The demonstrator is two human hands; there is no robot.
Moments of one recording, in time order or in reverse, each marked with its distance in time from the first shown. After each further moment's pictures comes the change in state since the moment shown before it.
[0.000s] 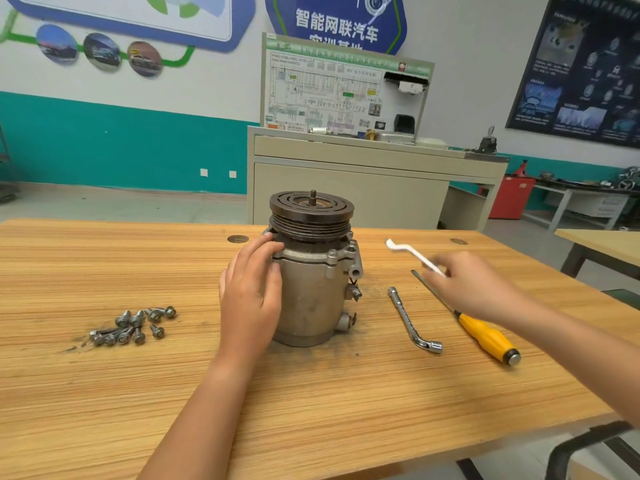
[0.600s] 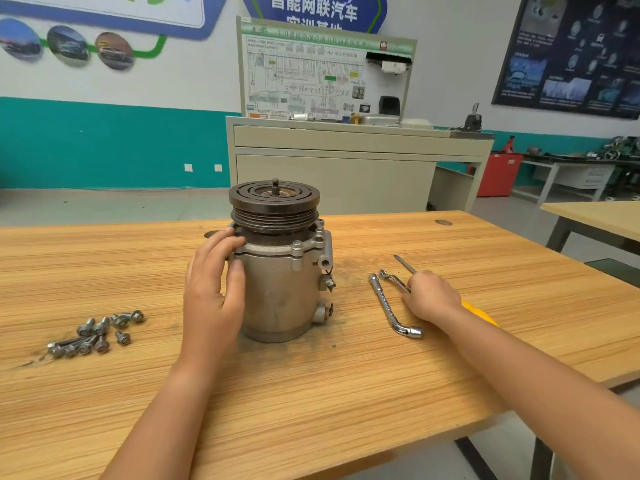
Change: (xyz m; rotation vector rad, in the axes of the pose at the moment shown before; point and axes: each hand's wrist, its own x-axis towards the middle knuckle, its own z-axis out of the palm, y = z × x) left_hand 0.000 -0.006 0.000 0.003 -0.005 0.032; right_hand 0.045 0.059 0.087 -0.227 -0.075 0.260
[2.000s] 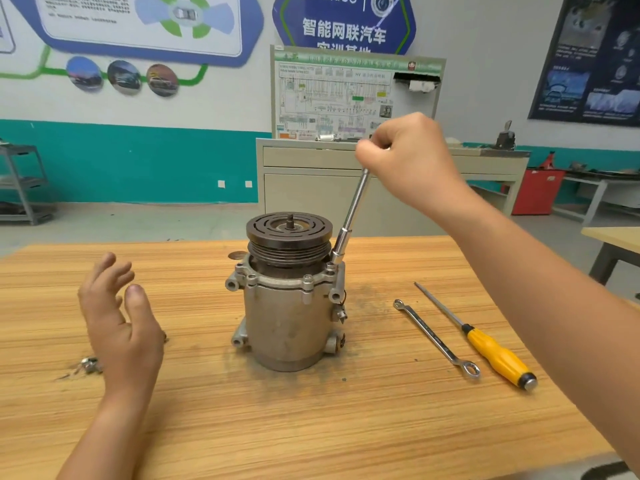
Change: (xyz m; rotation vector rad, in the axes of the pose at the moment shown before) left_hand 0.014 -0.032 -0.069 0.079 0.440 0.020; right_hand -0.034 -0.097 -0.203 0.616 0.571 -0.590
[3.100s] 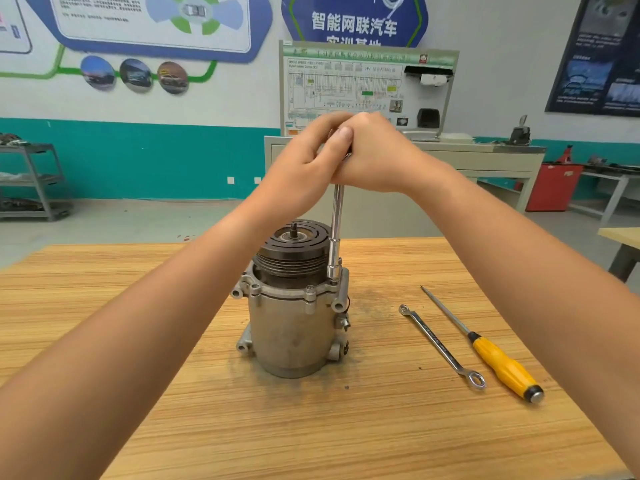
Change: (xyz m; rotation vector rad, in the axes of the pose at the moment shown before) left_hand 0.091 0.169 0.135 -0.302 -0.831 0.106; right_hand 0.038 -0.007 0.016 0.050 -0.349 -0.226
